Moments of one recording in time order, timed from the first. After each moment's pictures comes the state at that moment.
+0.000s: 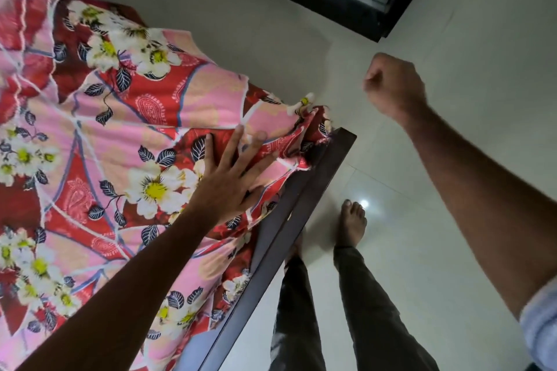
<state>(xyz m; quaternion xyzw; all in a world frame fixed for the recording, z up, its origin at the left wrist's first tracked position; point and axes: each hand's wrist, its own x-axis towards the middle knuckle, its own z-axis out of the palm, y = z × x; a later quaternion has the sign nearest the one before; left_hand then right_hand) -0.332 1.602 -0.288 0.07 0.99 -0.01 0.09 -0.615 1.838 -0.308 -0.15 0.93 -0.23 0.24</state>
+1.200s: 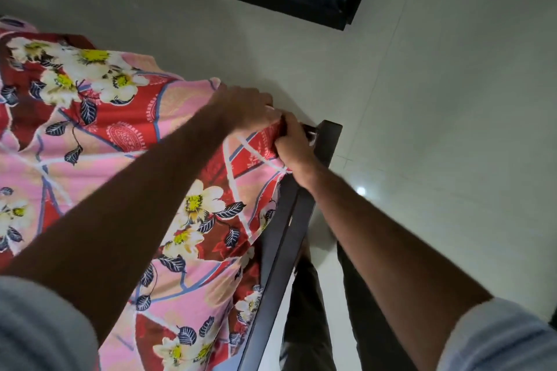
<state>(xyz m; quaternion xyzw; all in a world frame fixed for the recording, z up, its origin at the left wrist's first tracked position) -0.525 1.605 -0.281 0.05 0.91 0.01 0.42 -0.470 1.741 -0.326 0.14 0.67 -0.62 0.40</state>
